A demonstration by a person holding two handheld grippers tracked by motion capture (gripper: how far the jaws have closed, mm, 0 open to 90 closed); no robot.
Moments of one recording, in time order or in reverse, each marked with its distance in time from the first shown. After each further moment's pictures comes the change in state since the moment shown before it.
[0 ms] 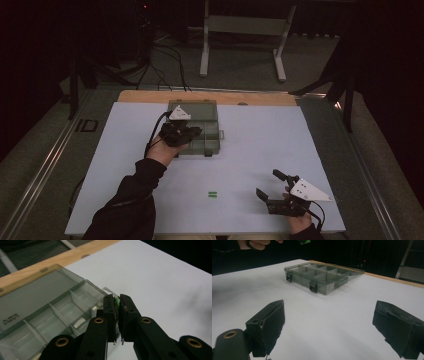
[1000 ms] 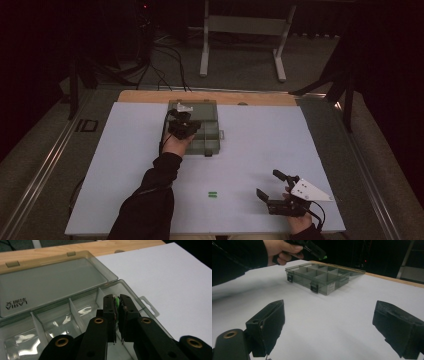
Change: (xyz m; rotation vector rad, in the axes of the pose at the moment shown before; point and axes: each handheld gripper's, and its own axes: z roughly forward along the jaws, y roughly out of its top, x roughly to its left) left arm 0.029 -0.009 0.065 0.004 0.163 -0.251; right arm 0.000 0.000 -0.001 -0.001 0.008 0.006
